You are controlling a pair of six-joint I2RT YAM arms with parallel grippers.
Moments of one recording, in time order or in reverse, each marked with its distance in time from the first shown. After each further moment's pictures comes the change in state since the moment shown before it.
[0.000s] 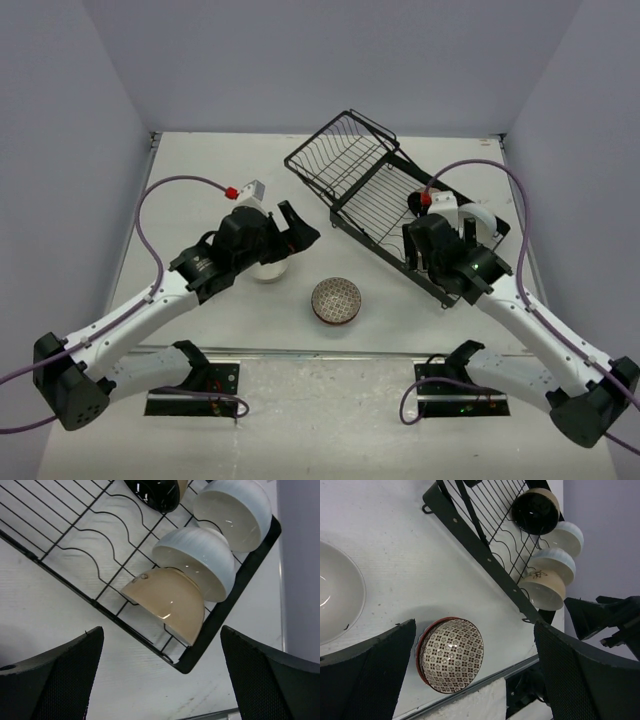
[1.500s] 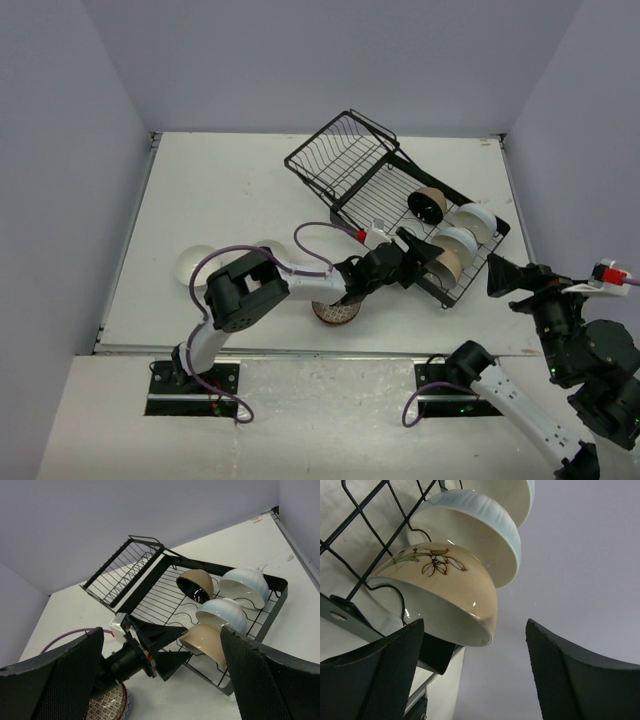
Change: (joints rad) left arm -0.407 1.068 0.395 0.861 -0.114 -0.662; right arm 0.022 -0.736 0.135 -0.050 -0.003 0.119
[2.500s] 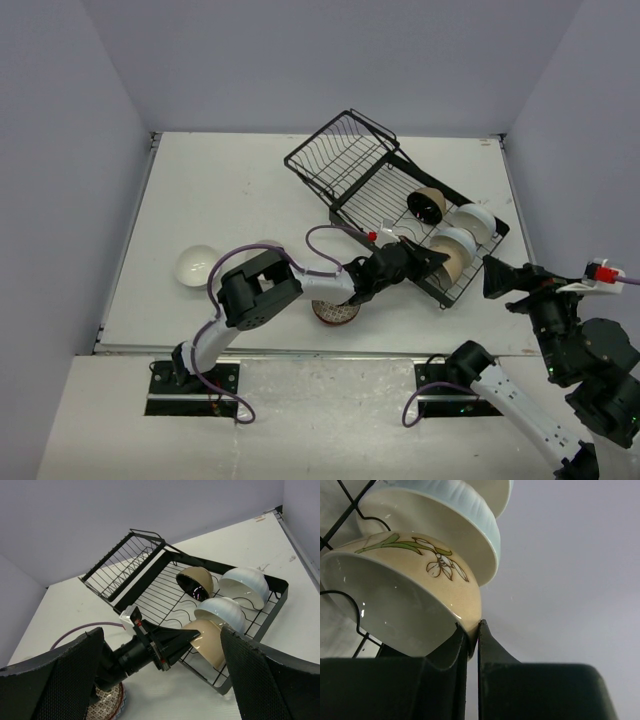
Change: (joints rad) left arm -0.001 0.105 0.084 0.127 0.047 -0.073; right arm 0.000 -0.002 -0.015 0.000 -0.032 -0.027
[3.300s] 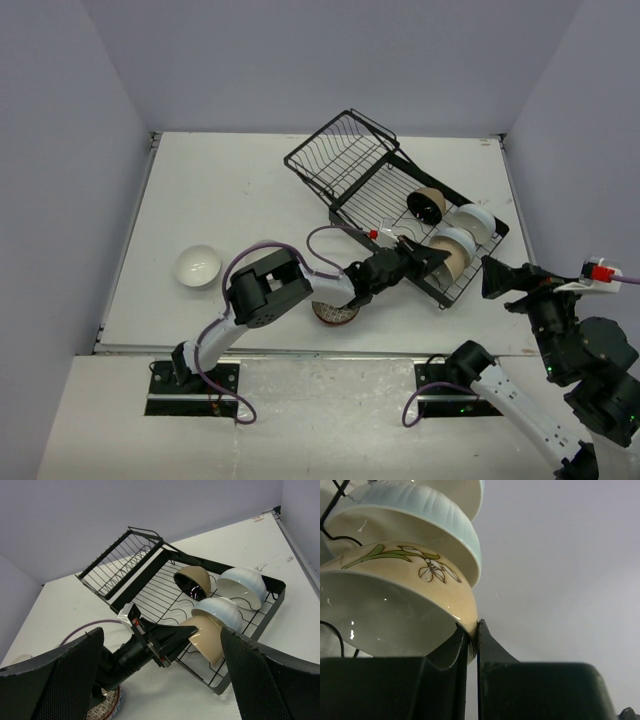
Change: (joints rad) left arm 0.007 0.072 -0.017 0.251 0.010 0.056; right arm 0.000 0.000 -0.008 0.000 -0.002 -0.017
